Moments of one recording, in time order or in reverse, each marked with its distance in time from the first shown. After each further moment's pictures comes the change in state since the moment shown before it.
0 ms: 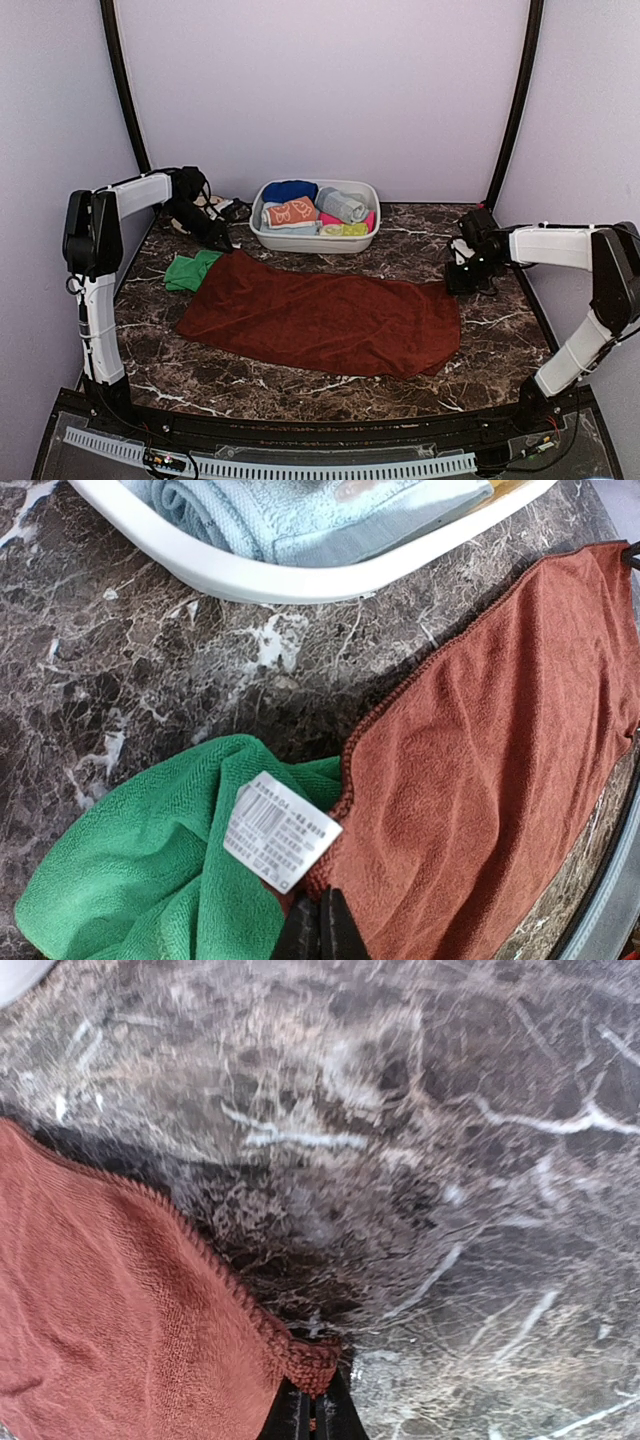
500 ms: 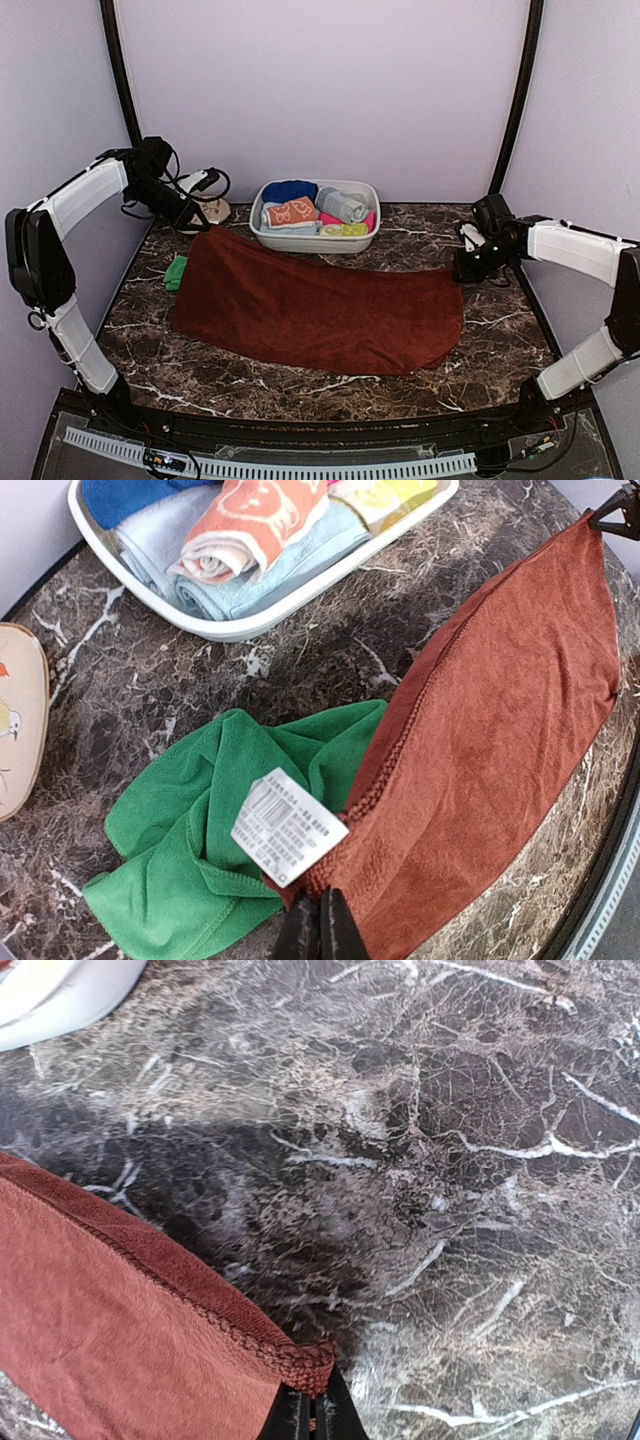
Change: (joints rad) left arm 0.020 -0.388 -0.169 -0.019 -0.046 0.097; right arm -0.018 -0.126 0.037 -0.073 -0.041 -0.031
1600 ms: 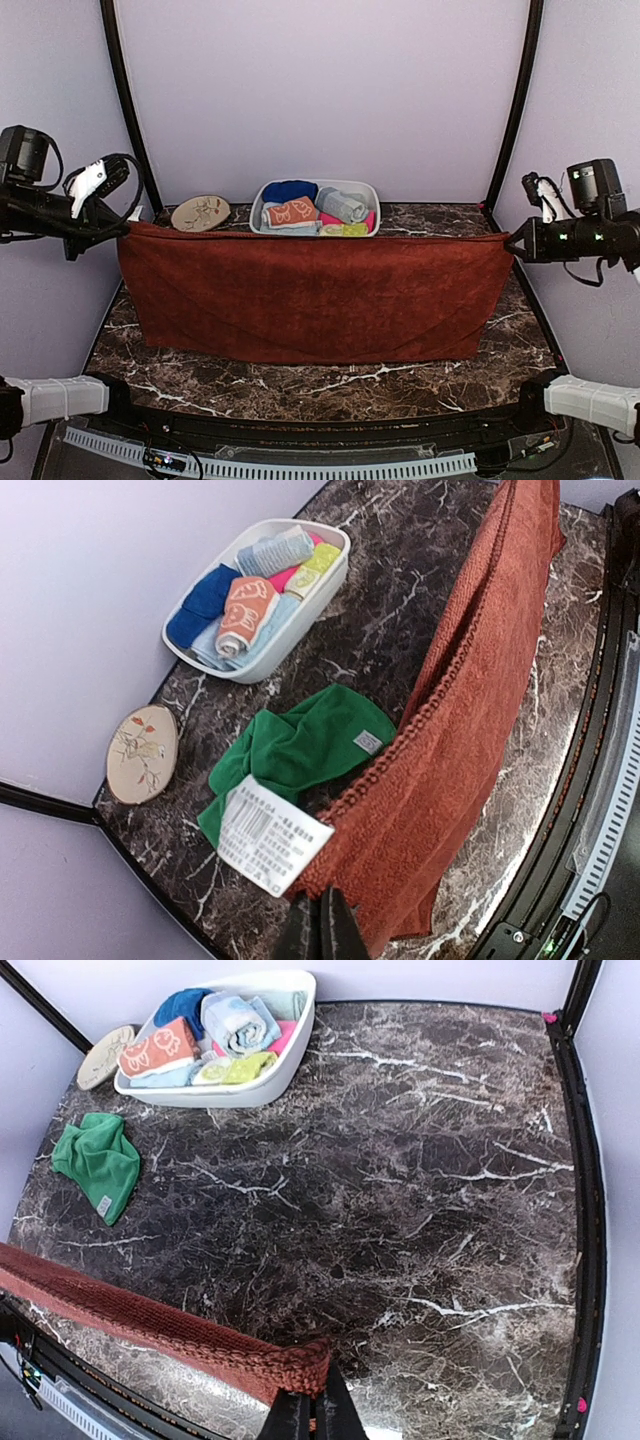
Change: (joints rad) left arm 0.000 -0.758 0.036 -0.425 -0.078 0.261; right arm 0.000 -0.574 0.309 -0.549 -0.066 0.010
